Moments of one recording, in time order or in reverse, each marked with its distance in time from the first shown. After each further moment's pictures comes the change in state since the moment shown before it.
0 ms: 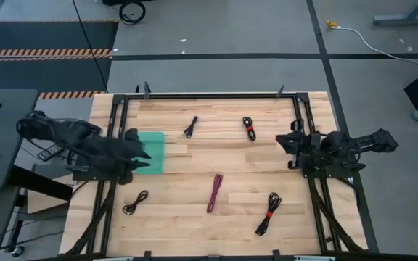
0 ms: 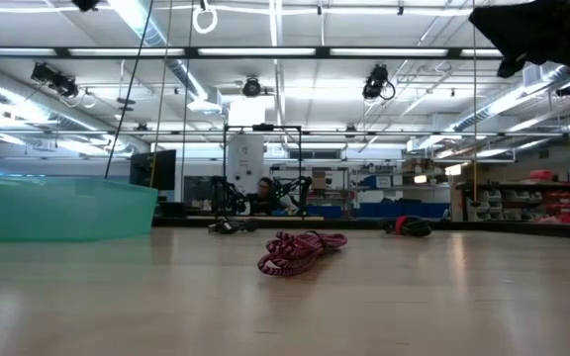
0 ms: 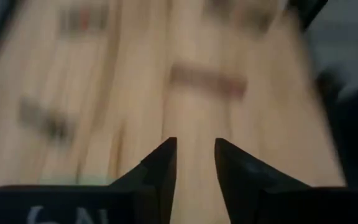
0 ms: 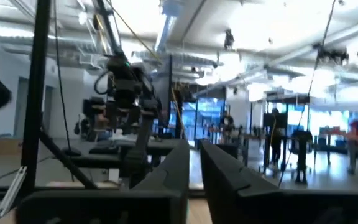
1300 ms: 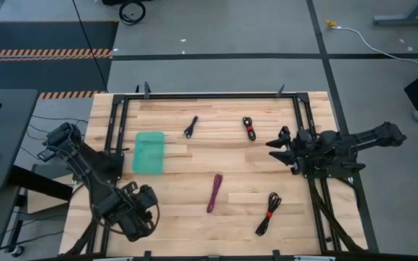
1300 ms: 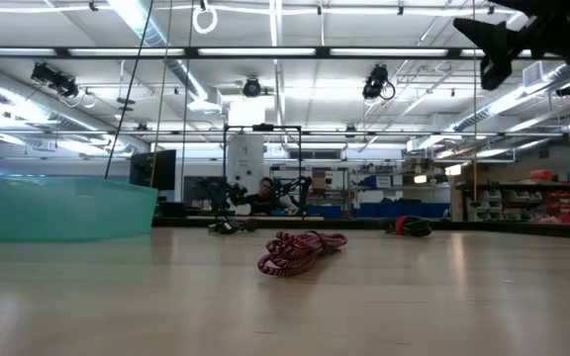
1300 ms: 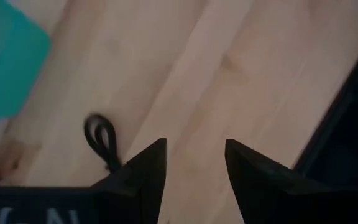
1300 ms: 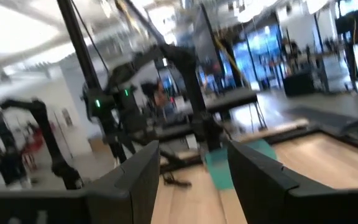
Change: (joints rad) left arm -0.479 0.587 0.129 -0.047 -0.004 -0.957; right arm 0.023 0.252 0.143 -0.103 -0.147 0.471
